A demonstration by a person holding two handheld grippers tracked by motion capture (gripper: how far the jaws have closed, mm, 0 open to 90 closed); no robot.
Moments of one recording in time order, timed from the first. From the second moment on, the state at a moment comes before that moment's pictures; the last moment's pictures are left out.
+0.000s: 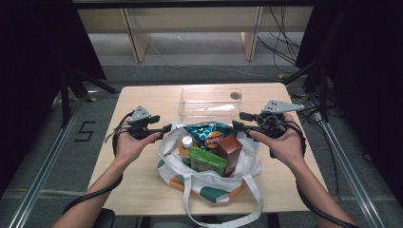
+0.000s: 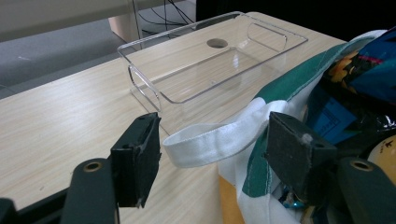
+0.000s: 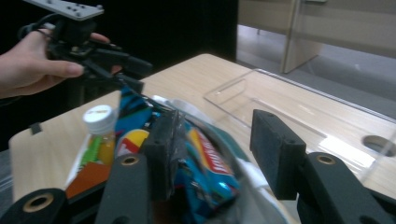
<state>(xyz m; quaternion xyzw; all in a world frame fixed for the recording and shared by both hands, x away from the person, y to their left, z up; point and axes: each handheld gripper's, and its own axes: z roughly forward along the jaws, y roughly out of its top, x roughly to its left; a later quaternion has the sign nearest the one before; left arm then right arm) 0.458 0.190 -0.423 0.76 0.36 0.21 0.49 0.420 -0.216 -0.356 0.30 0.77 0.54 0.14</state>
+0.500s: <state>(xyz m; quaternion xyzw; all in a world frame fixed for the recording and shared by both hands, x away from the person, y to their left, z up) 0.457 0.190 -0.421 0.76 0.37 0.21 0.50 0.434 -0.201 -0.369 0.30 0.80 0.51 0.11</state>
